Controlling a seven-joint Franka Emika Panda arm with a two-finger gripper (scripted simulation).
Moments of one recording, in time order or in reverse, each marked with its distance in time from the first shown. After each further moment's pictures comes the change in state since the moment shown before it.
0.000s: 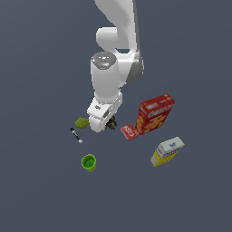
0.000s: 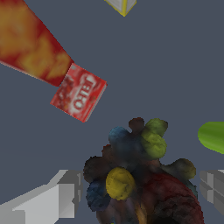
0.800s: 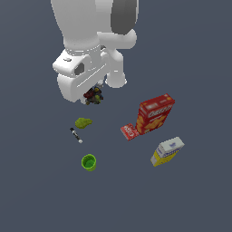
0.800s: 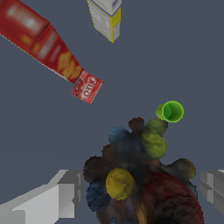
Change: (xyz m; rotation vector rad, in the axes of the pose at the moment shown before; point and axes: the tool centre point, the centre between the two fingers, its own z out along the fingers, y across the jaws) arm -0.047 0.023 -0.162 0.001 0.001 0.001
